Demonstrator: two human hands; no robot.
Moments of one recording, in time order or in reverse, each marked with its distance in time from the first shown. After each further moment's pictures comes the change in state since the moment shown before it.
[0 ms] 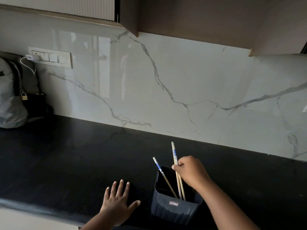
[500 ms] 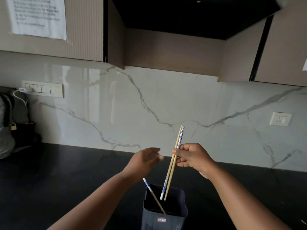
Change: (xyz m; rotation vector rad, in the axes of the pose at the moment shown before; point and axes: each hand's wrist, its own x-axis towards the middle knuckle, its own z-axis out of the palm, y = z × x) left_hand -0.025 0.112 -0.203 -0.962 0.219 0.538; right_hand -0.015 -0.014 -0.115 0.756 -0.046 -0.076
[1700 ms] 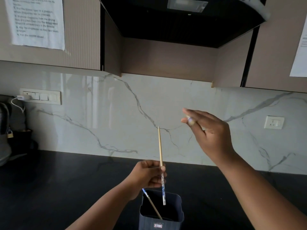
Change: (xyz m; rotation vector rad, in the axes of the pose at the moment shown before) left_hand -0.024 0.032 0.019 -0.483 -0.125 -0.250; right_hand -0.029 -0.072 -0.037 -0.548 0.501 -1.222
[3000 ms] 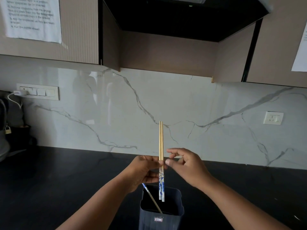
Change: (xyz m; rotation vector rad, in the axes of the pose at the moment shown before) left_hand -0.007 0.010 -0.006 -0.046 -0.023 -0.059; right_hand -0.088 -0.007 0.047 0.335 -0.495 0.802
